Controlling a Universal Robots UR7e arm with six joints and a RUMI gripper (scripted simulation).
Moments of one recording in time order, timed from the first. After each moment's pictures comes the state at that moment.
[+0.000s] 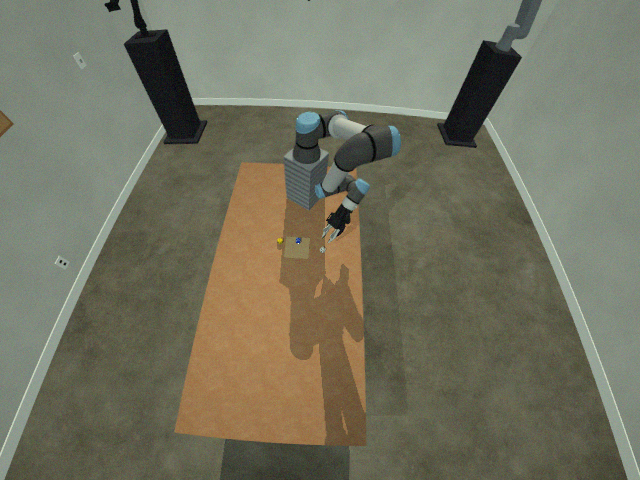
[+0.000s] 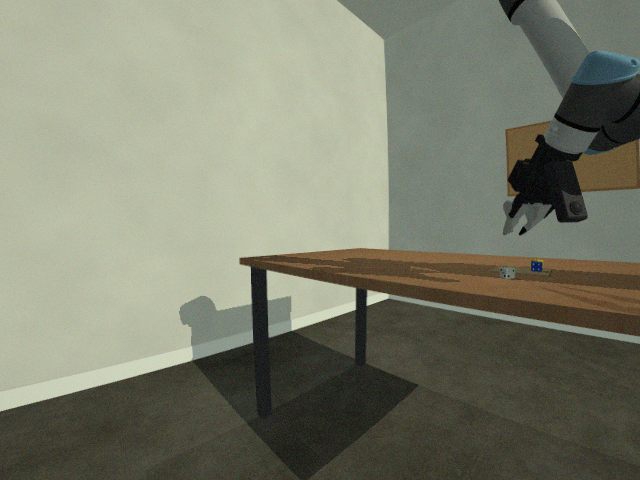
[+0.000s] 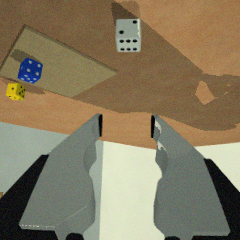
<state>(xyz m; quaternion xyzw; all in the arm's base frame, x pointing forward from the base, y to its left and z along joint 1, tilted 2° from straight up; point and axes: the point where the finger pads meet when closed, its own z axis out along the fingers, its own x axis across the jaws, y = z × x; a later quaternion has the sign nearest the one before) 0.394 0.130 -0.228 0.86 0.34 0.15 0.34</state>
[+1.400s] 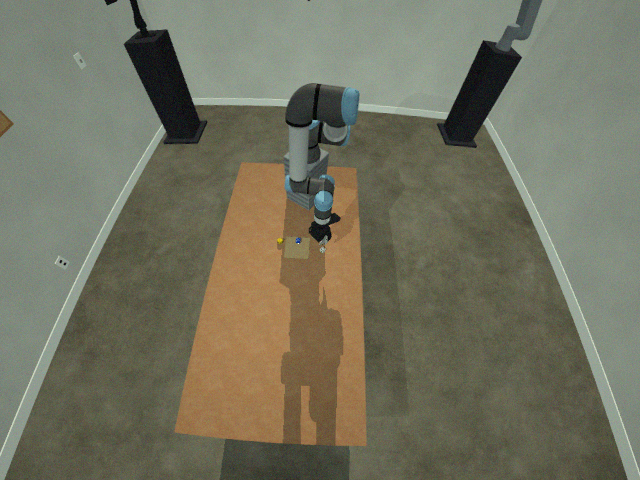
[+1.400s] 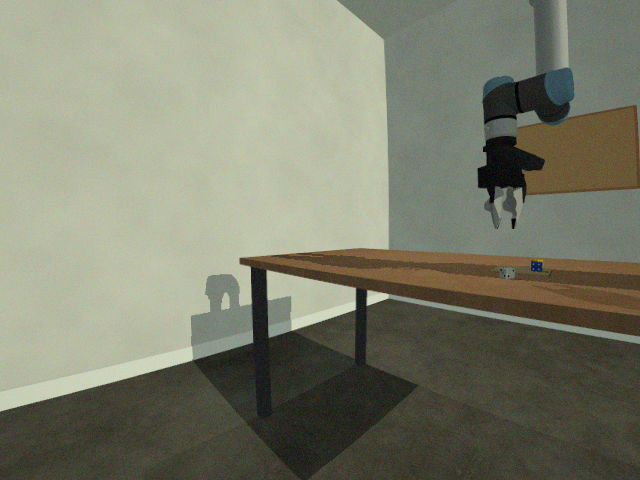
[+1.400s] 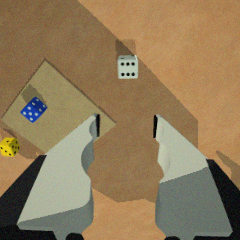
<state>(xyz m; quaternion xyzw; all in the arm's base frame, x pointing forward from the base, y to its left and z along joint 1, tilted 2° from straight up) 0.418 0.103 -0.208 0.93 0.38 0.02 0.00</state>
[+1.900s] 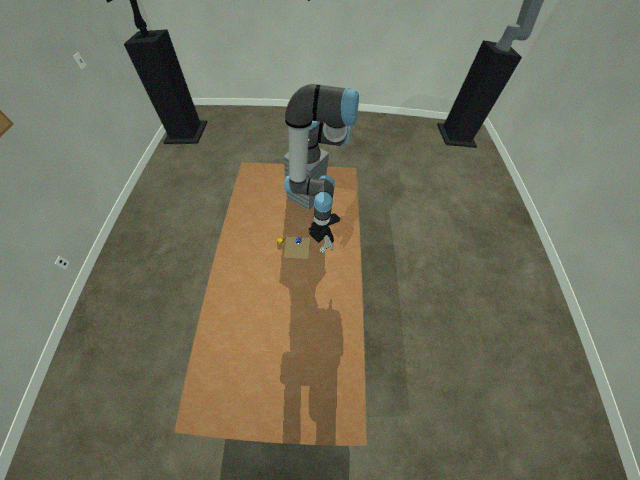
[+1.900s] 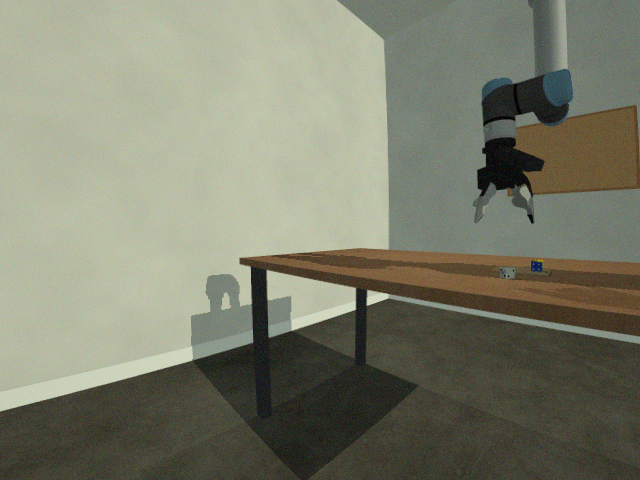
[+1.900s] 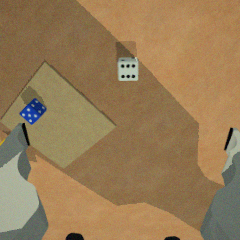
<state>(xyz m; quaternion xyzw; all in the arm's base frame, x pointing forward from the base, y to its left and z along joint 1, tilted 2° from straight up) 0.418 0.104 -0.211 0.93 0.38 0.01 -0.01</state>
